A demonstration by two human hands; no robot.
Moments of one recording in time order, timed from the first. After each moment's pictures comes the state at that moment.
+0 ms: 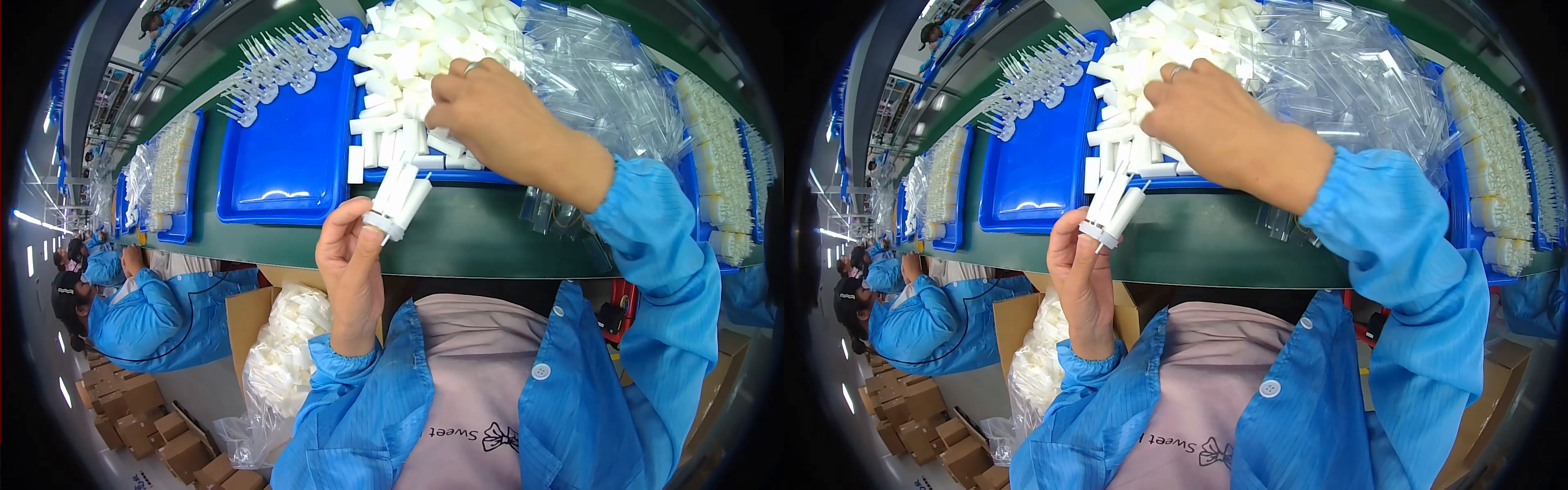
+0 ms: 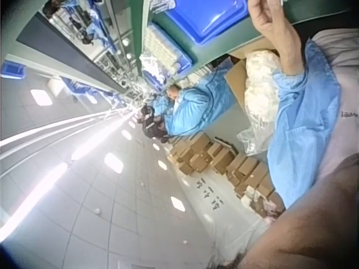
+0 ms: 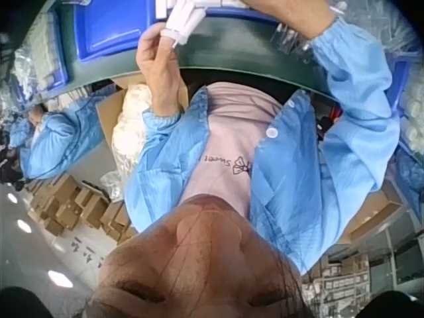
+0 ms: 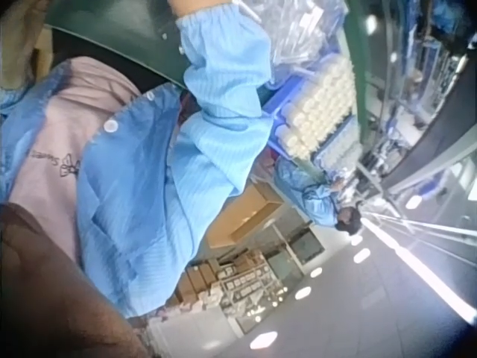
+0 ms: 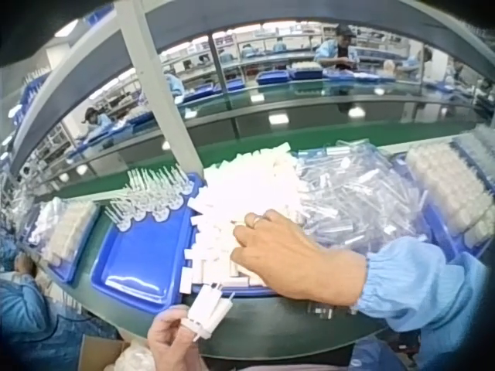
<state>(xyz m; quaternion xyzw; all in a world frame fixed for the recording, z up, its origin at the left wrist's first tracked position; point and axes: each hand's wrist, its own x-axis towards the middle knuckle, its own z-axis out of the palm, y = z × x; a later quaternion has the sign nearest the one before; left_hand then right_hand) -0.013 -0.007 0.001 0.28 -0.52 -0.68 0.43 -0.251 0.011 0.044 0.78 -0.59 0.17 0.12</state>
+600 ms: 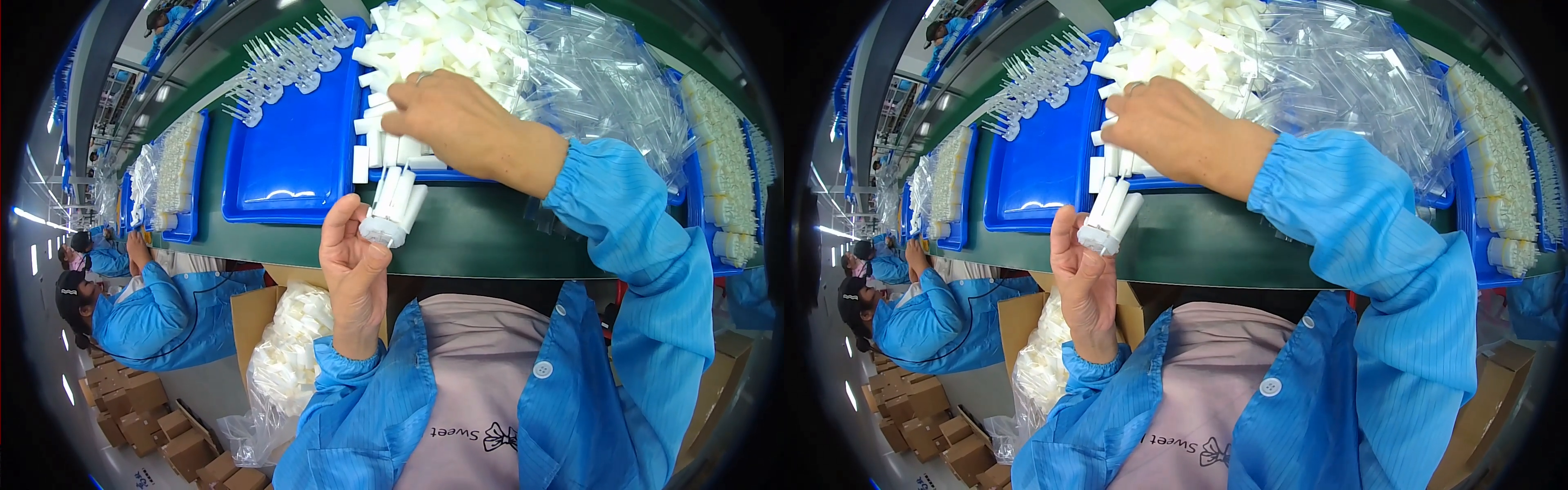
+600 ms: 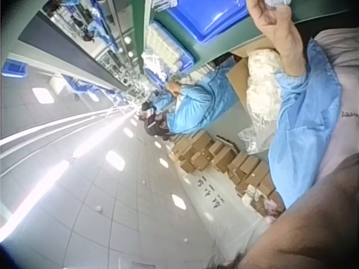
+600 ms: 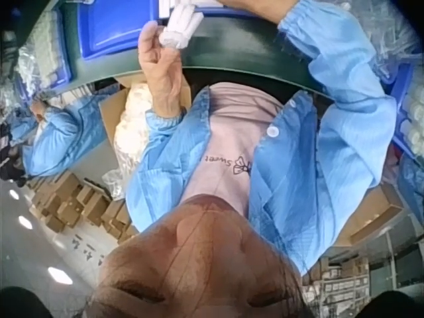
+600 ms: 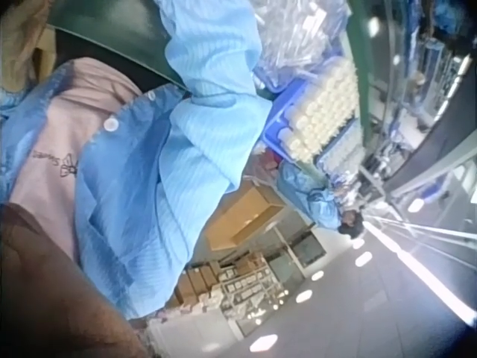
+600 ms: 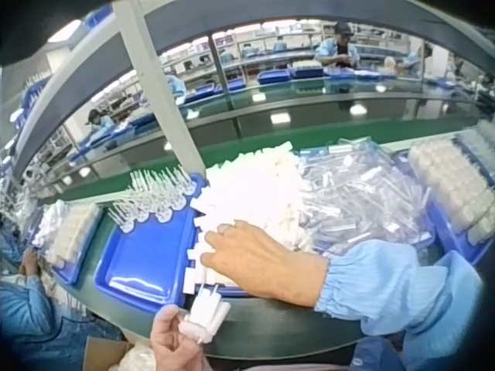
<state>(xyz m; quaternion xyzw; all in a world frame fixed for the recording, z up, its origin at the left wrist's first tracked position) -0.007 -0.004 0.002 0.21 -0.44 -0.75 0.45 -0.228 -0.021 0.030 0.79 -0.55 0.25 0.11</state>
